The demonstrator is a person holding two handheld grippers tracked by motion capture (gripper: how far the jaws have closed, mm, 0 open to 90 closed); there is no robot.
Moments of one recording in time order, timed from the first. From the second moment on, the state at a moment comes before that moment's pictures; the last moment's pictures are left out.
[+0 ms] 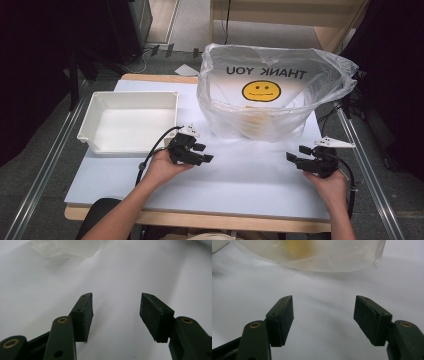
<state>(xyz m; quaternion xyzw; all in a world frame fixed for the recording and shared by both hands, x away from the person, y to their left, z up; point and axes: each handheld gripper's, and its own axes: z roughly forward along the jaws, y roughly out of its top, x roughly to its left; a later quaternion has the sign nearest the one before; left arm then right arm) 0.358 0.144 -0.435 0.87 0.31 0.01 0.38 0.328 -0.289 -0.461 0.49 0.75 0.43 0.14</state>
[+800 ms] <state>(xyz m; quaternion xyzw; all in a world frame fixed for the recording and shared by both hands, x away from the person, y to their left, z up) 0.360 0.143 -0.440 0.88 0.30 0.01 0.37 0.328 -0.290 -0.459 0.48 0.75 0.43 0.12</state>
